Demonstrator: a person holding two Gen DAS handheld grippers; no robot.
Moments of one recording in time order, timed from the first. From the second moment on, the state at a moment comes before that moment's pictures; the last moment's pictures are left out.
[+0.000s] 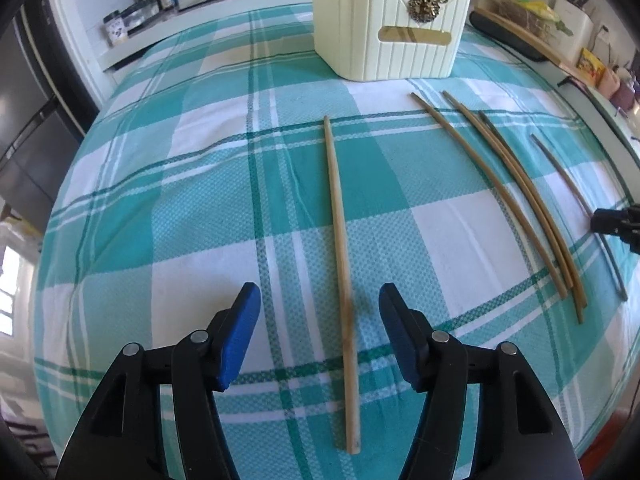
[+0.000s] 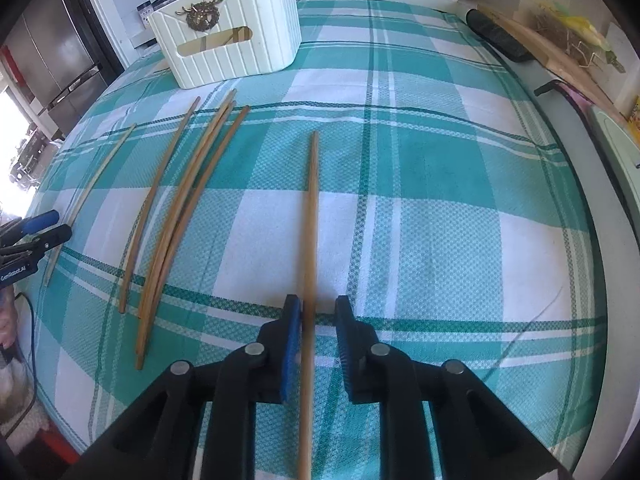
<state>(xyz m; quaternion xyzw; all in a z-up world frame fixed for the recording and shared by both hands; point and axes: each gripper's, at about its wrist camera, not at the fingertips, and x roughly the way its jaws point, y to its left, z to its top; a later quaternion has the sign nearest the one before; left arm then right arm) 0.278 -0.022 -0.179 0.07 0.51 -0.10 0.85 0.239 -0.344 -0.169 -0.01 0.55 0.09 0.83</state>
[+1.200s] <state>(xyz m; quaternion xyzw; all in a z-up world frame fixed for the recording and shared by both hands) 0.270 0.018 -0.010 -0.04 0.33 -0.18 0.93 0.231 -0.324 0.006 -0.01 0.30 0.16 0.94</state>
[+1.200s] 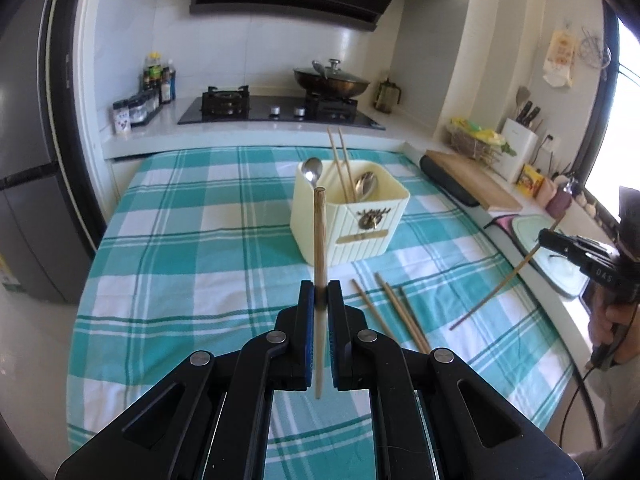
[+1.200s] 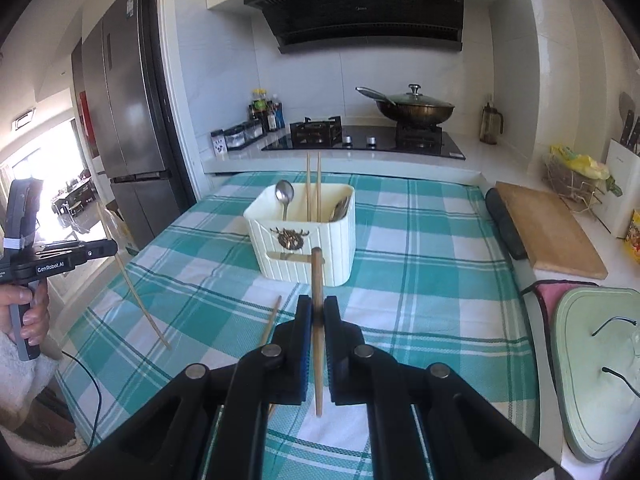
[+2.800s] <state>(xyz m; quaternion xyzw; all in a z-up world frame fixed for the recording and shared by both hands) 0.434 -0.016 0.080 -0.11 0.21 -0.10 0.97 0.395 -0.270 0.101 -0.02 0.15 0.14 0.98</state>
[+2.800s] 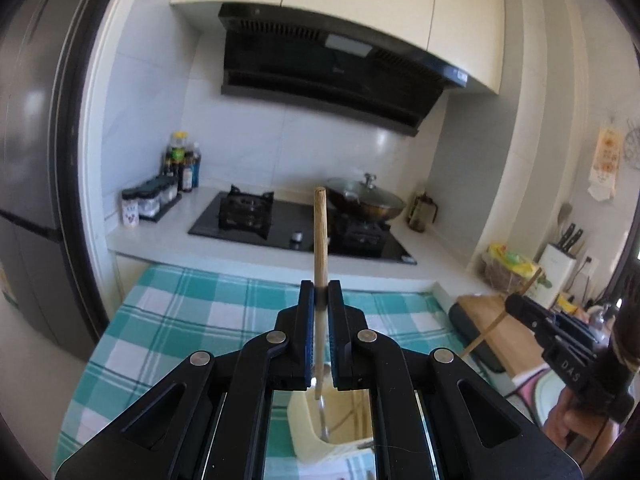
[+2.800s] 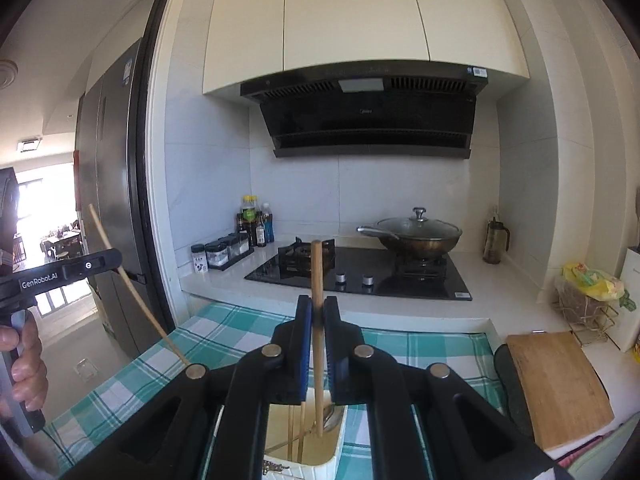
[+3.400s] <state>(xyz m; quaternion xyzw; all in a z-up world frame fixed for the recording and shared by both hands) 0.444 -0.047 -0.005 -0.06 0.37 -0.14 0.92 0.442 -0.288 0.010 0.05 0.32 0.14 0.94</state>
